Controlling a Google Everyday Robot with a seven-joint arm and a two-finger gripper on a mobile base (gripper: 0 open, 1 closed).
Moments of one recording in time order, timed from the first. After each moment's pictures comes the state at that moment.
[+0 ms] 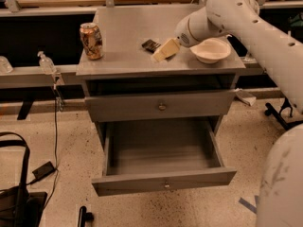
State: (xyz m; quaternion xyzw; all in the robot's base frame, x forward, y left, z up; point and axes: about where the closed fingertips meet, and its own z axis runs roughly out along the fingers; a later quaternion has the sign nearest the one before) arm 0.790 -0.074 0.887 -0.45 0.77 0.08 0.44
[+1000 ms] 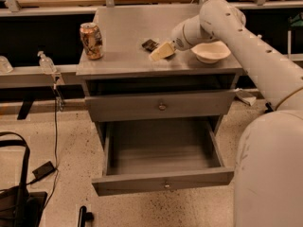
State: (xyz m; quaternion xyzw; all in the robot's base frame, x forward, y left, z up) arm 0.833 -0.068 0.854 -0.44 0.77 0.09 0.45
